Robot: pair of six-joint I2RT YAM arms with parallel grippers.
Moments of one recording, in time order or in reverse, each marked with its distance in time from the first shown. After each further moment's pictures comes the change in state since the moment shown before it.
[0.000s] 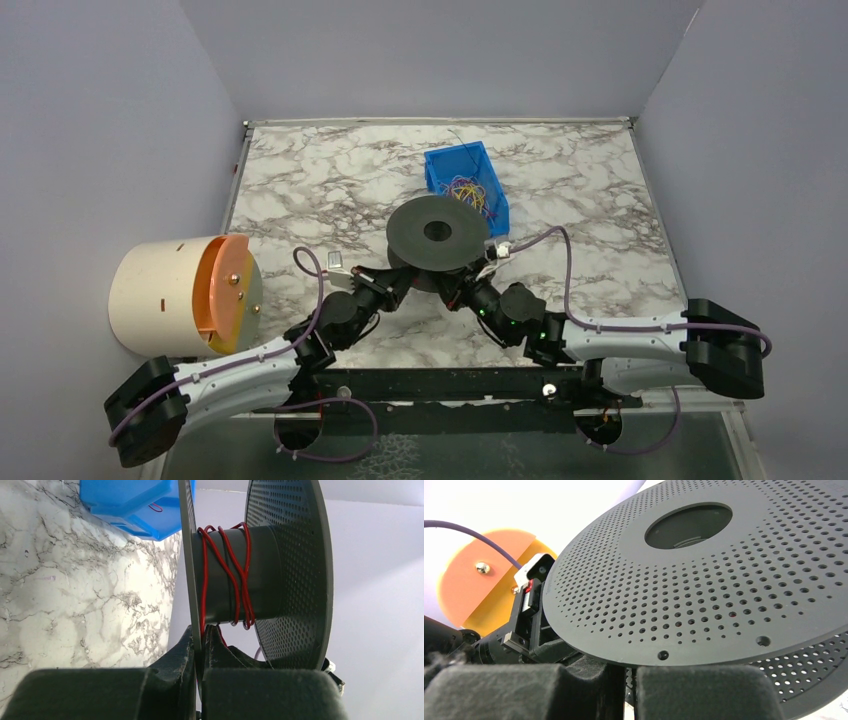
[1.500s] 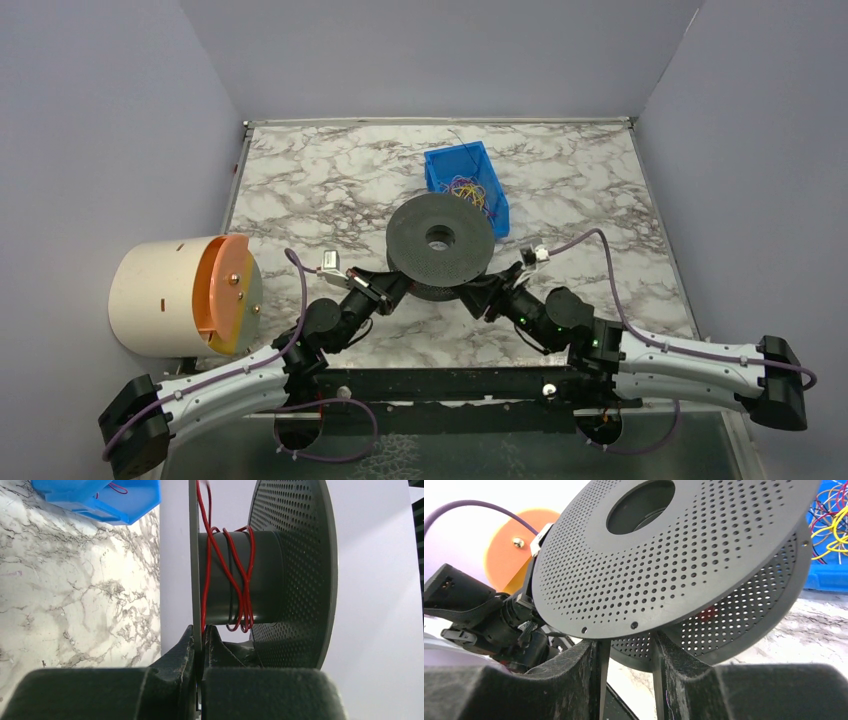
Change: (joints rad) left arm 0.001 -0.168 -0.034 -0.008 0.072 0.111; right arm -0.007 -0.403 -0.045 -0.398 -0.110 0.053
